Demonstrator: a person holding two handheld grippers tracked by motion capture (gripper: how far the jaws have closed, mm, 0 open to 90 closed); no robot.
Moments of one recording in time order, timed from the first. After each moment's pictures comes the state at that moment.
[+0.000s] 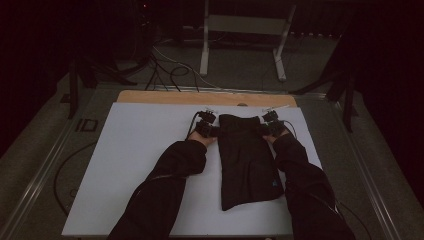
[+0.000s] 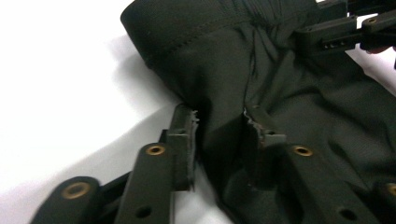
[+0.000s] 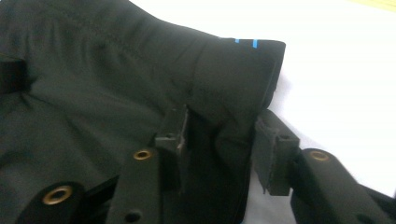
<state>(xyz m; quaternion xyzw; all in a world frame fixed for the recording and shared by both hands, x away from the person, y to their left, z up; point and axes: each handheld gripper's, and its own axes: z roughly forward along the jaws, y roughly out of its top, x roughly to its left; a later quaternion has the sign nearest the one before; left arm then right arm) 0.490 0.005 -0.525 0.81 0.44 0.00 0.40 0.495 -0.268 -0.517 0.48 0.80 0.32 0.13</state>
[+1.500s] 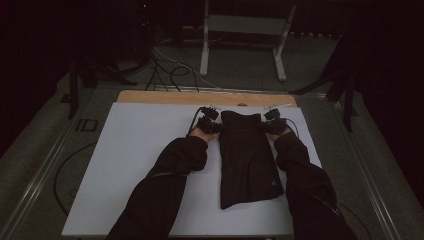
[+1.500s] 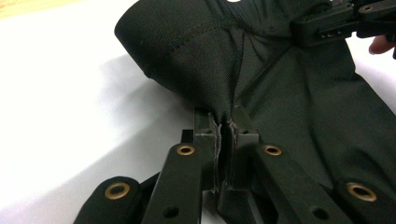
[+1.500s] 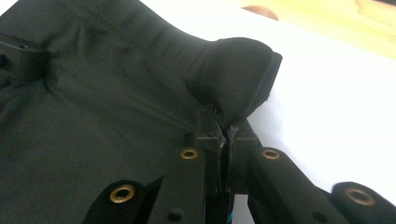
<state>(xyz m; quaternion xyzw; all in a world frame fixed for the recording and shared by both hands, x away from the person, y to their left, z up) 0.492 -0.002 -0.501 0.82 0.41 0.02 0.41 0.486 -0.269 -0.495 0.46 0.81 0.33 0.16</state>
